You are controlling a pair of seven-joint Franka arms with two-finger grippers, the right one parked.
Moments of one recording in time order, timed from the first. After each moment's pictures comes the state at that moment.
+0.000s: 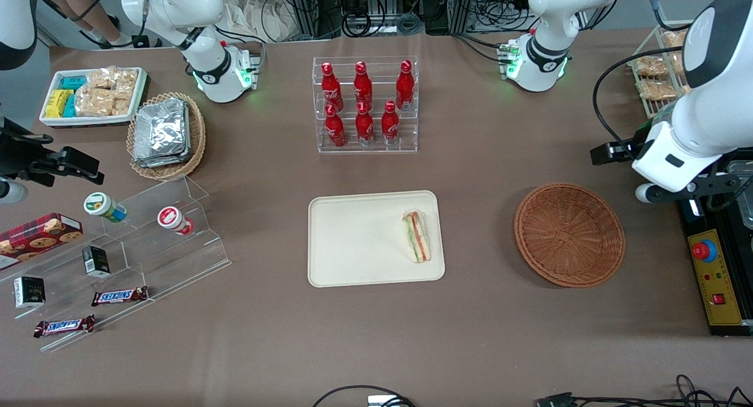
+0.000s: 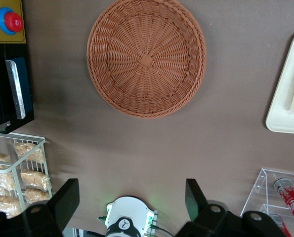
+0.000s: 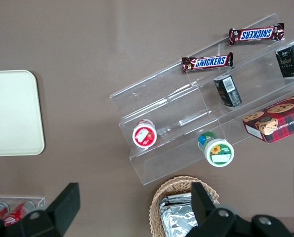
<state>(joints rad) 0.20 0.18 -0.42 -1.42 0.13 1.29 -0.32</state>
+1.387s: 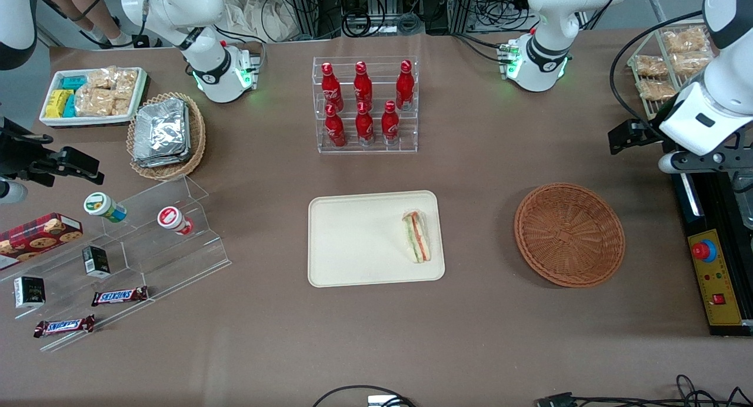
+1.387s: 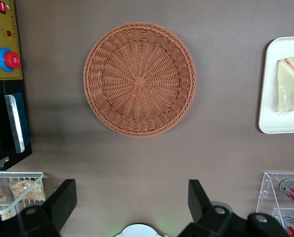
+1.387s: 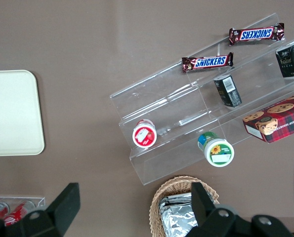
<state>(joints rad) 0.09 -0.02 -0.19 -1.65 0.03 1.51 -0.09</state>
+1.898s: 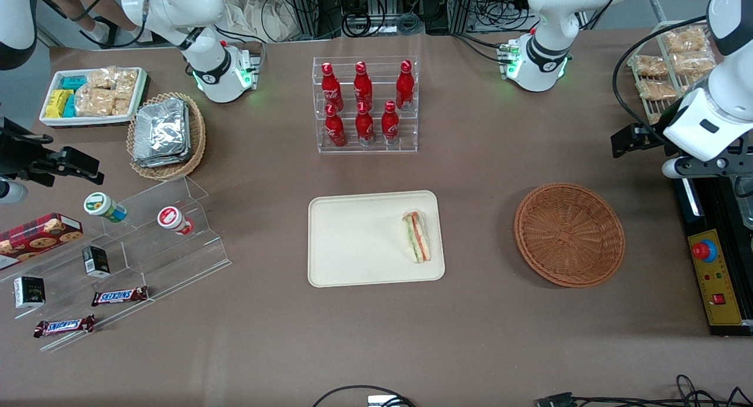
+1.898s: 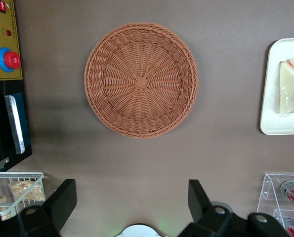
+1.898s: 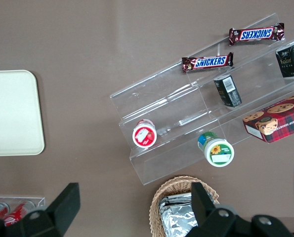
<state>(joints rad) 0.10 0.00 -0.18 -1.64 0.03 1.51 -0.09</state>
